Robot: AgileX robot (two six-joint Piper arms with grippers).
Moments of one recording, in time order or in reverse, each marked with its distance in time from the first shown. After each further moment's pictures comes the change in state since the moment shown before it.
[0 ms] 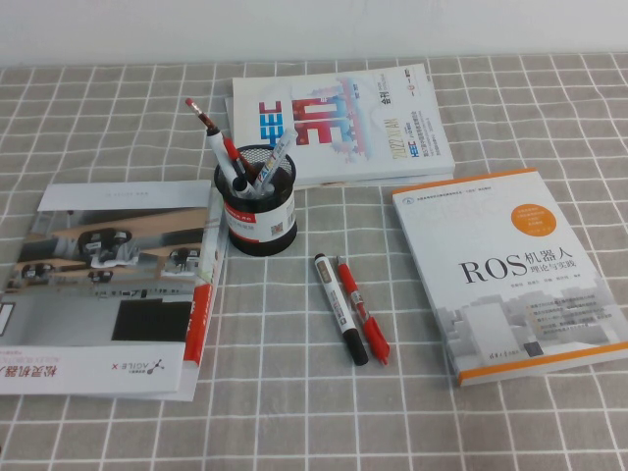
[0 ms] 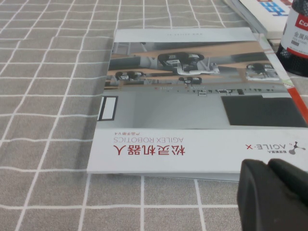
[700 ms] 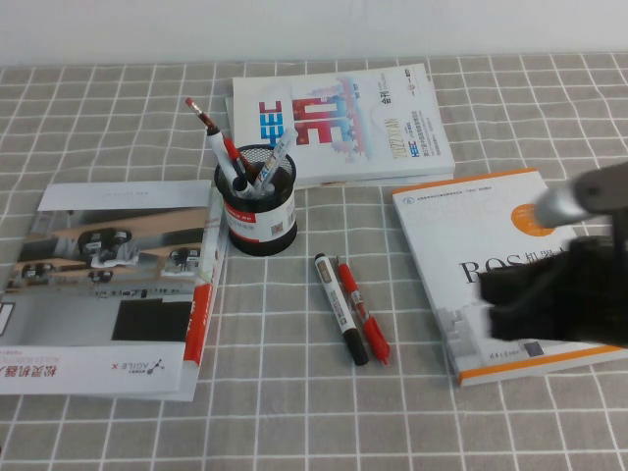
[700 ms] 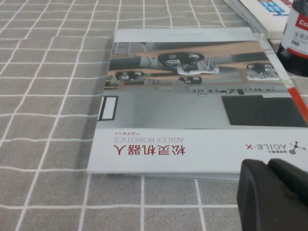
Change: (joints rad) right arm 0.442 0.720 -0.248 0.085 -0.361 -0.245; left arm 0.000 0.000 0.000 0.000 0.000 0.000
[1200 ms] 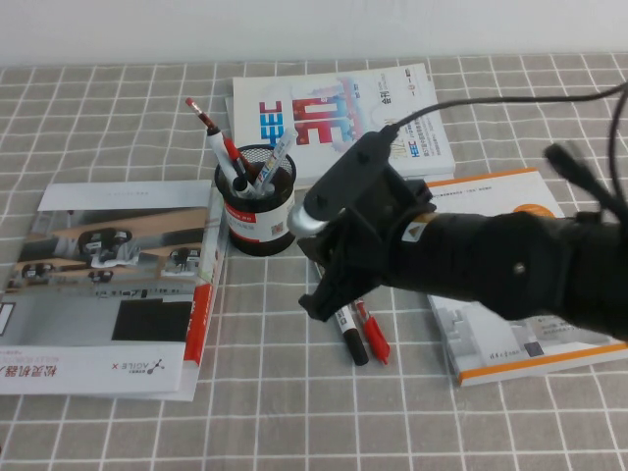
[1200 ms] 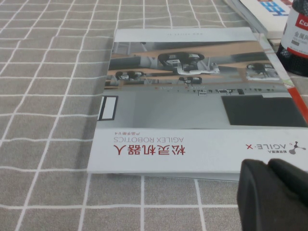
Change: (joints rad) right arm 0.298 0.489 -0.381 -0.061 -0.256 -0.308; left arm 0.000 0.000 0.000 0.000 0.000 0.000
